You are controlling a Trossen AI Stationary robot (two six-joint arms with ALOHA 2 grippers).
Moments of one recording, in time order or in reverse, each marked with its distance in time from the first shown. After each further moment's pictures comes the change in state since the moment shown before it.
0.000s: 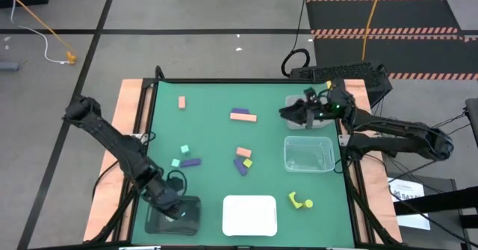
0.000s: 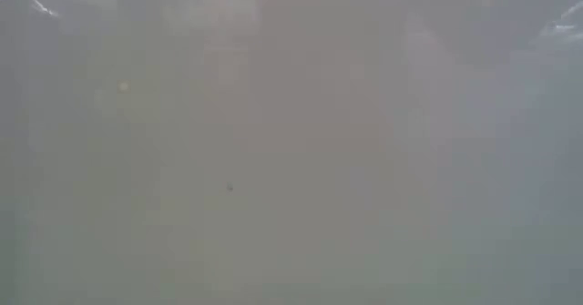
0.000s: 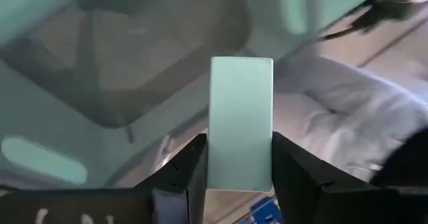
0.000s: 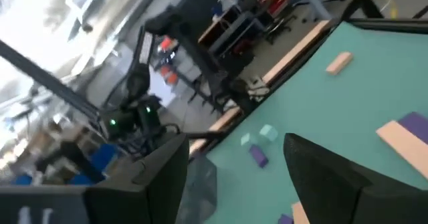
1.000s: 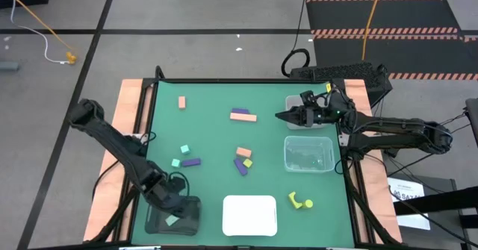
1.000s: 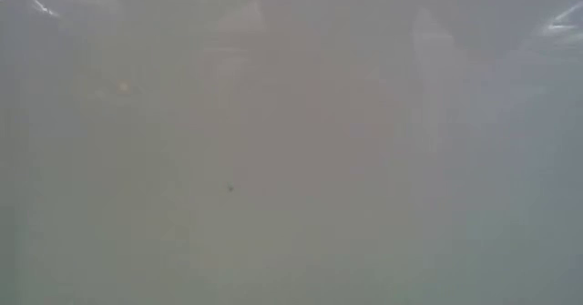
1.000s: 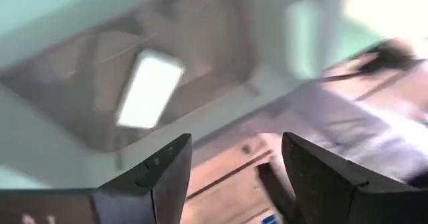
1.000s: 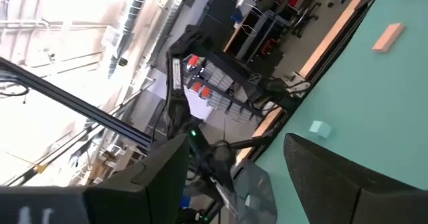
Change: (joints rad) left arm 0.015 0.053 0.002 0.018 -0.096 -0.082; right arm 0.111 0.040 0.000 0.152 0.082 0.283
